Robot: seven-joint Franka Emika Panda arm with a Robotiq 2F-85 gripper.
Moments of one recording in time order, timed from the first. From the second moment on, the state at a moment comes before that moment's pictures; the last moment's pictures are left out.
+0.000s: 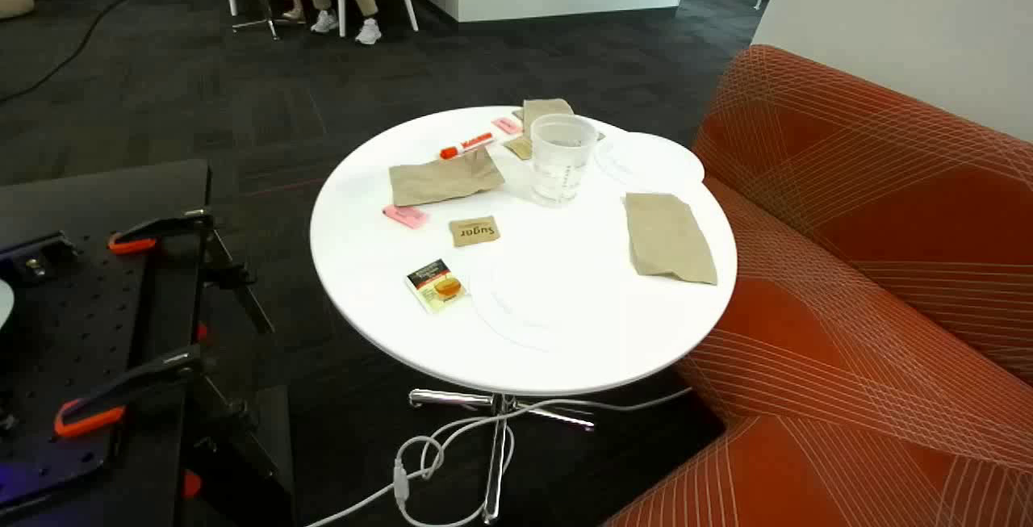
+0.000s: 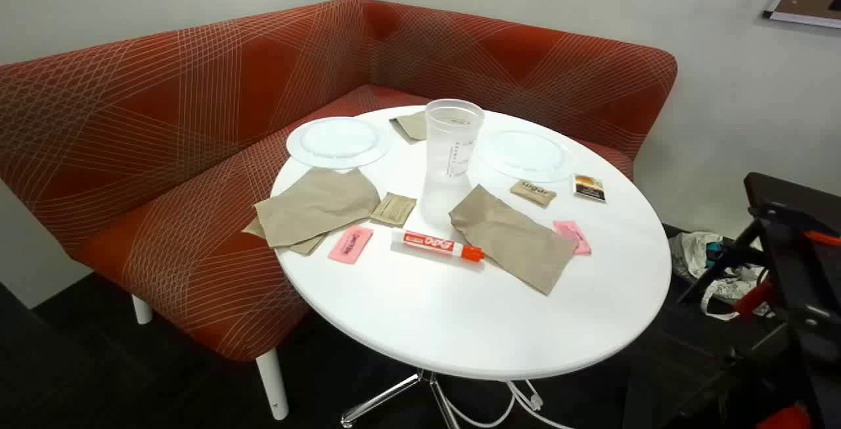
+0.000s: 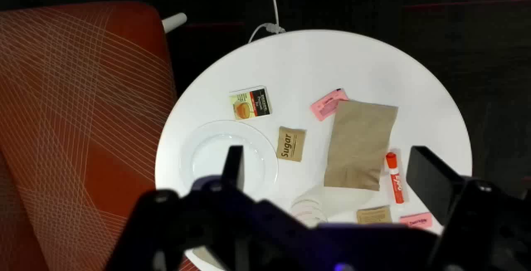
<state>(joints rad) 0.01 -0.61 0.00 -2.51 -0.03 1.91 0.02</state>
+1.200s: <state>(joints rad) 0.02 -0.58 0.04 -2.49 -0.03 1.93 0.02</state>
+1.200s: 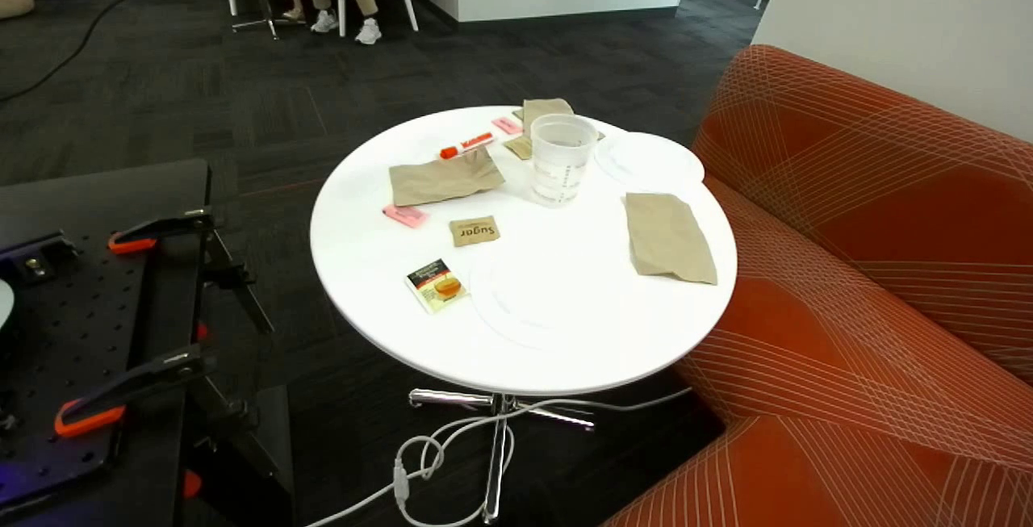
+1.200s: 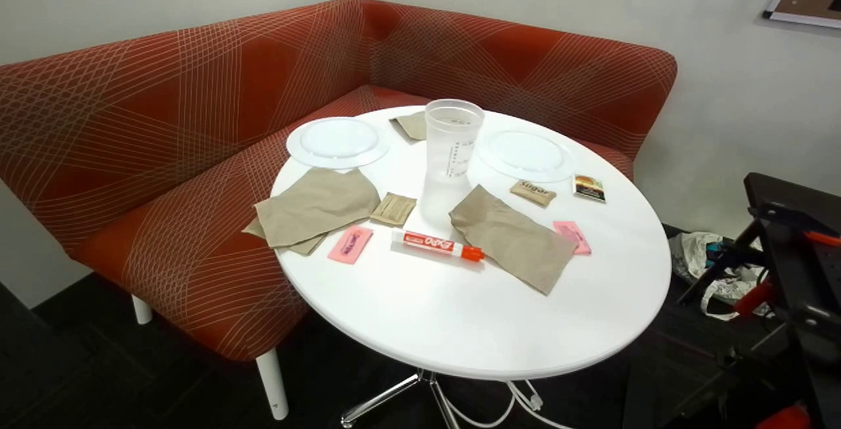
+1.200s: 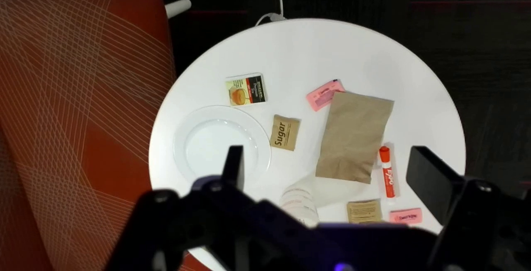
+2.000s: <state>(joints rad) 0.12 -0.22 0.11 -2.36 -0.03 2.28 0.00</state>
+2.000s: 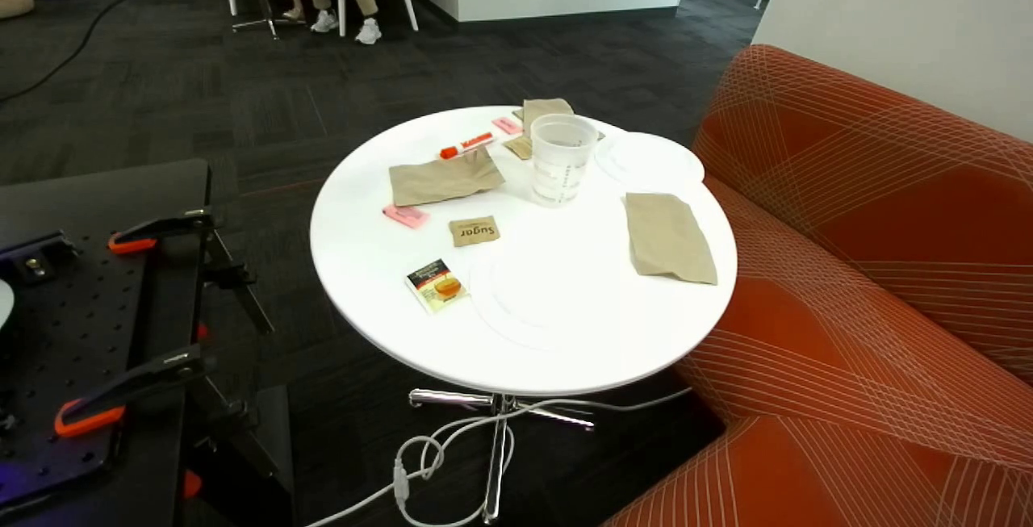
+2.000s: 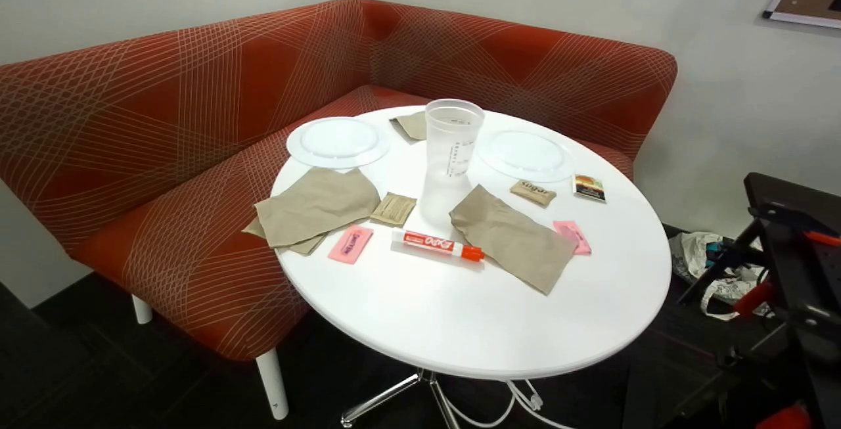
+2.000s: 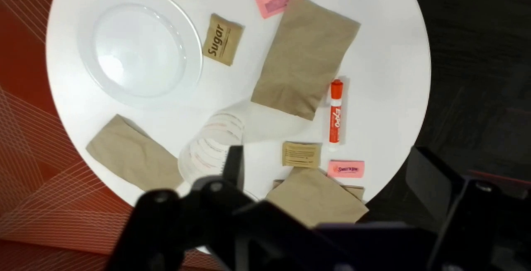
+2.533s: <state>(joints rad) 0.15 0.07 0.14 -2.25 -0.03 2.35 0.00</state>
